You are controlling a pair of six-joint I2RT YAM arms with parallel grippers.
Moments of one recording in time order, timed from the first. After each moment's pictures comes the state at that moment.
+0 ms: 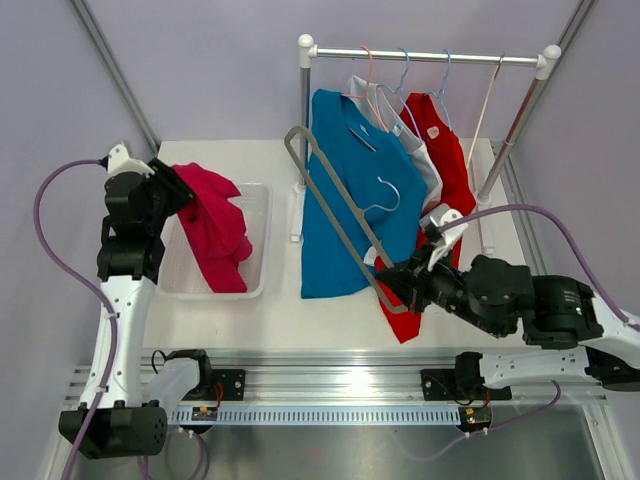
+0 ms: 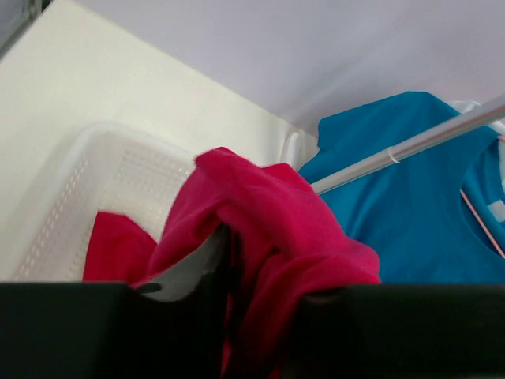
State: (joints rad) left arm 0.05 0.97 1.14 -0.38 0.02 -0.56; right arm 1.46 0.85 1.37 -0.81 0.54 0.42
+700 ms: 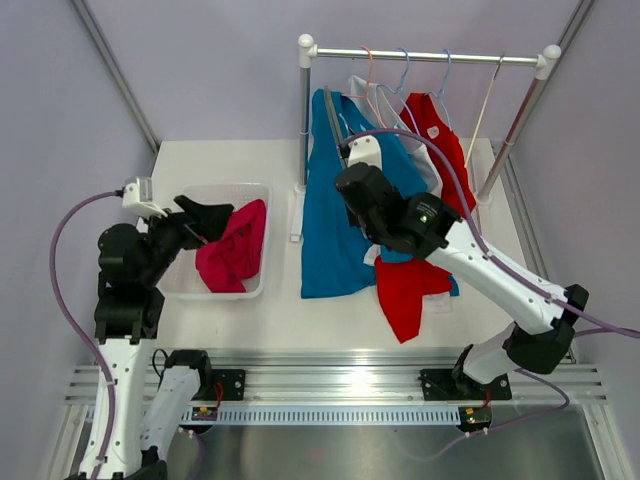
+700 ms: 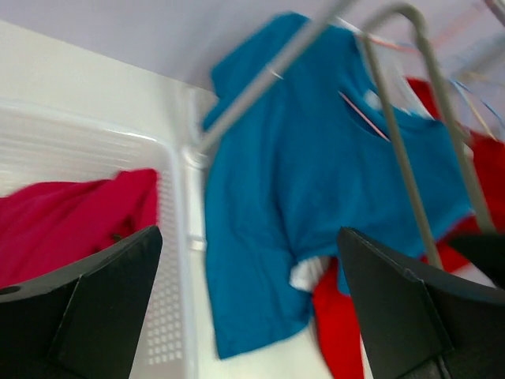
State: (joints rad) left arm 0.01 0.66 0.93 -0.36 0.32 -0.57; right arm 0.98 1.48 1.72 -0.88 0.67 0.34
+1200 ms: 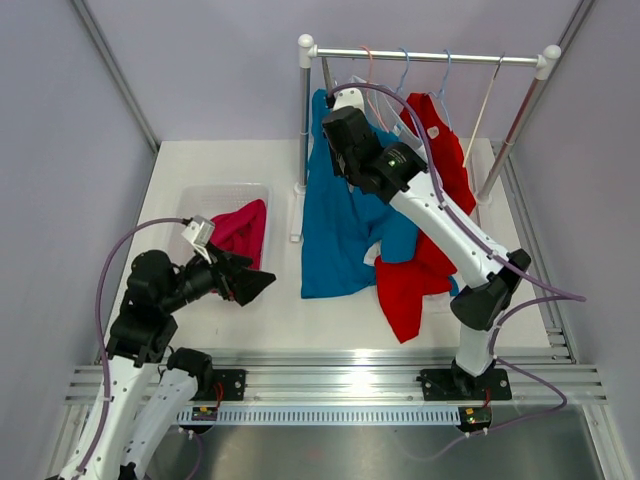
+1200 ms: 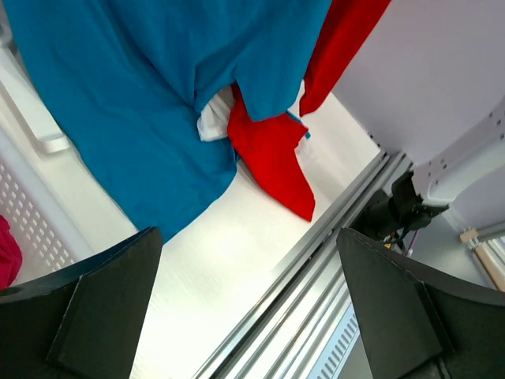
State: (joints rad) left arm -0.25 0.49 0.73 -0.44 0.65 -0.41; right arm 0.78 1.84 2.14 -0.87 0.55 0.23
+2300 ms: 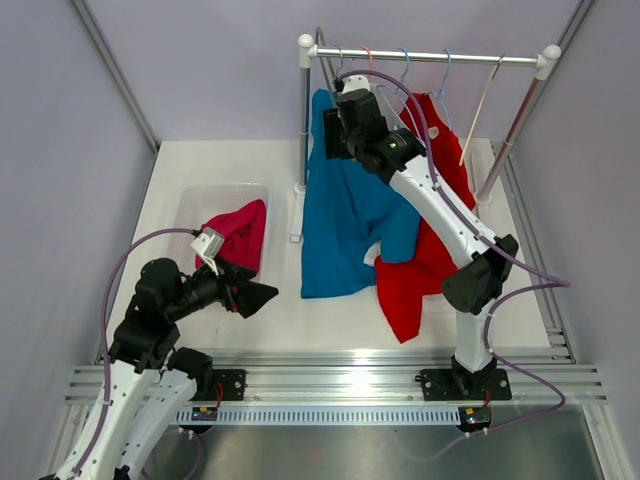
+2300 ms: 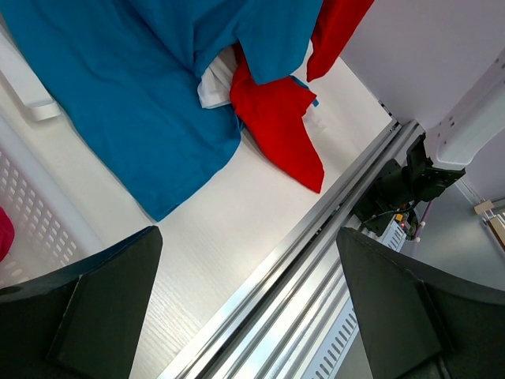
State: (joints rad) left arm -0.33 0.44 0.66 -0.50 0.61 -0.36; right arm 0.64 1.99 2.25 -0.74 0.34 0.24
